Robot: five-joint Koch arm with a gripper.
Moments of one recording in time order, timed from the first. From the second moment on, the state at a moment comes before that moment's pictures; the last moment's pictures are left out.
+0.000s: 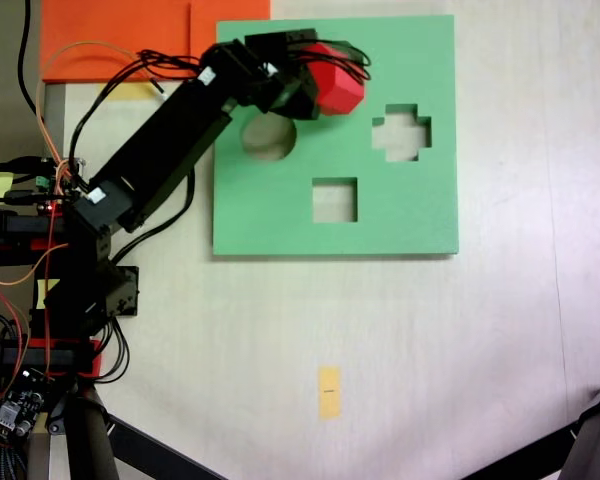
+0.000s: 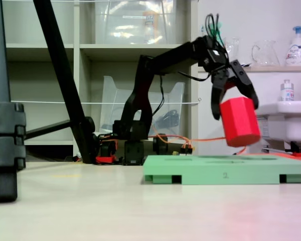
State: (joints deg) arm -45.9 68.4 55.5 68.8 136.2
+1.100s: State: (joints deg) arm -50.4 63.4 55.4 64.1 139.6
